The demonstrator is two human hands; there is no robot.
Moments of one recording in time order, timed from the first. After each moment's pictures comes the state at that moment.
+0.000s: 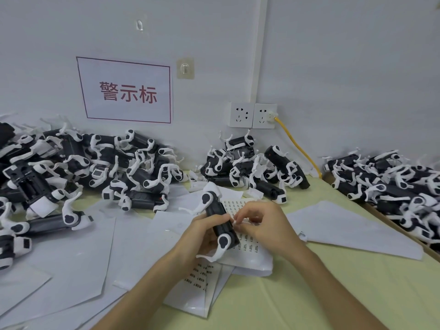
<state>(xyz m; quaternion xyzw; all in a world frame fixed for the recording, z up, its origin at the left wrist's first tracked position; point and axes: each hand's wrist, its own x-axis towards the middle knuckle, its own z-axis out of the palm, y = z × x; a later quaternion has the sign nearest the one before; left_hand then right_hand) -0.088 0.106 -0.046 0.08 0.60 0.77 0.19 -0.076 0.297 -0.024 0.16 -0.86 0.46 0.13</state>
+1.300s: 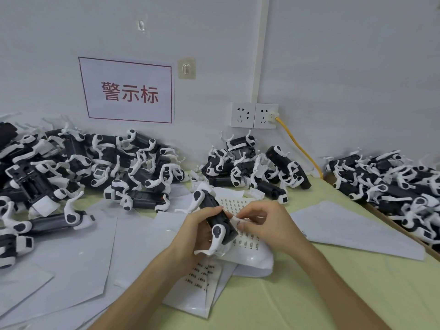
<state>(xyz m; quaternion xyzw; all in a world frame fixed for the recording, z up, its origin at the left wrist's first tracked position) -0.063 0.100 -0.020 0.06 0.54 0.82 0.18 -0.077 0.301 -0.021 0.14 -0.86 0.48 0.10</state>
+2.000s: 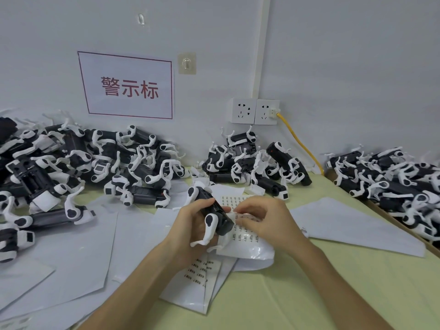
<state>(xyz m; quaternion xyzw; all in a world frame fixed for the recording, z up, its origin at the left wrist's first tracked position) -0.067 0.094 -0.021 0.03 0.51 0.83 0.19 -0.077 0.299 -0.025 0.21 -0.84 0.46 0.17</state>
